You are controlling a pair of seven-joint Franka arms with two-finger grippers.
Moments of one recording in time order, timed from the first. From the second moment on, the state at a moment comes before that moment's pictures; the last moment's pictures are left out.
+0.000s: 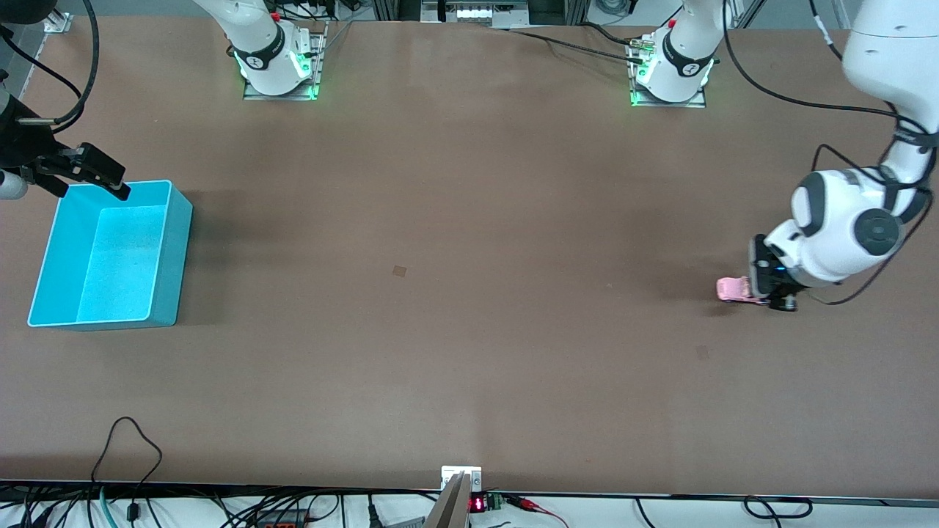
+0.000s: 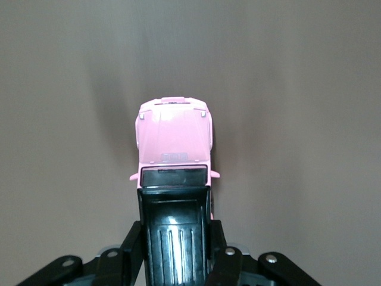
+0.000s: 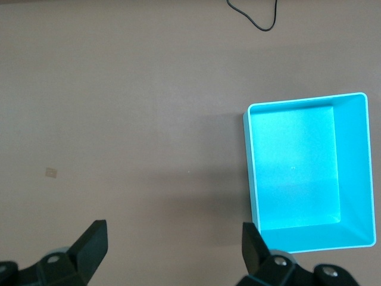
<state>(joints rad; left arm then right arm) 0.31 0.50 -0.06 -2.00 0.20 2.50 1.75 0.02 -0.05 -0.03 -1.71 0.01 1.76 0.04</state>
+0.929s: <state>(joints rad) 0.48 0.57 -0.06 -1.89 0.22 2.51 1.86 0.02 -0.05 -0.03 -1.71 0.01 1.76 0.04</state>
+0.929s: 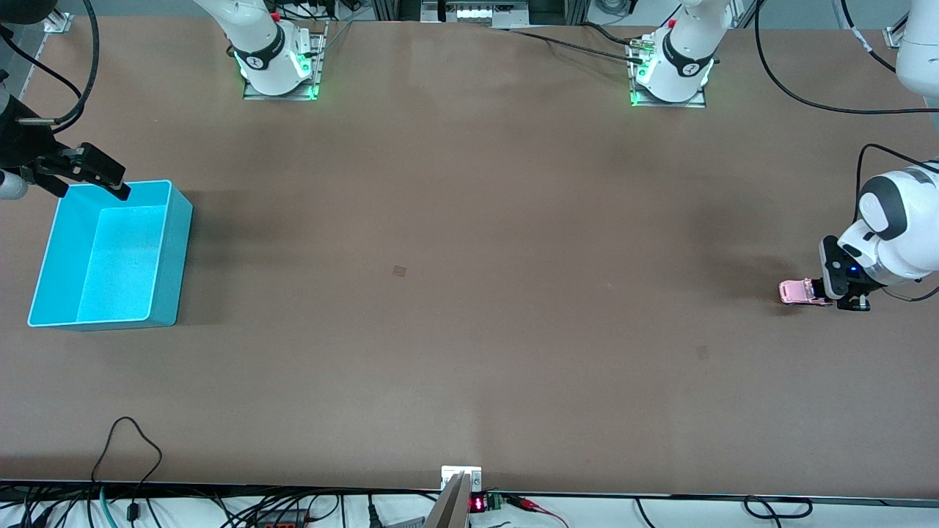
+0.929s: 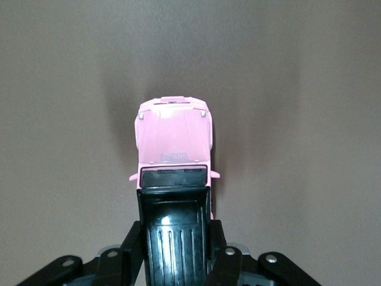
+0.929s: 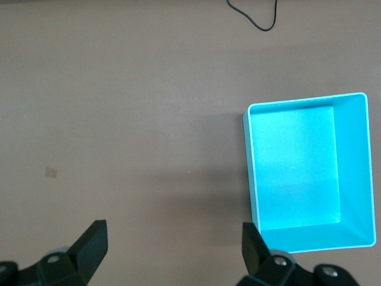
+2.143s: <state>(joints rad) 0.48 0.50 -0.21 -1.77 0.23 2.09 1.67 0.02 -0.05 -0.03 -1.71 0.01 1.76 0.04</state>
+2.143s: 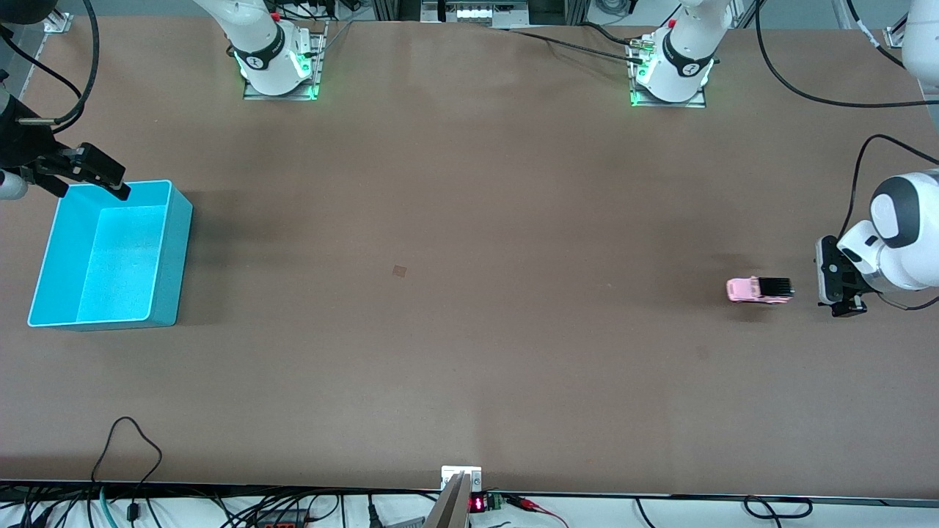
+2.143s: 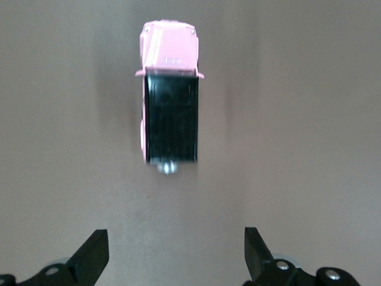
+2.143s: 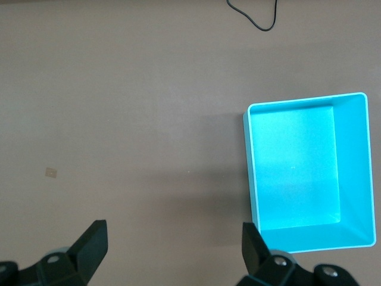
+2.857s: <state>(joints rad) 0.48 0.44 -0.53 -1.55 0.23 1.55 0.91 0.02 -0.05 -0.03 -1.72 0.01 1.76 0.04</state>
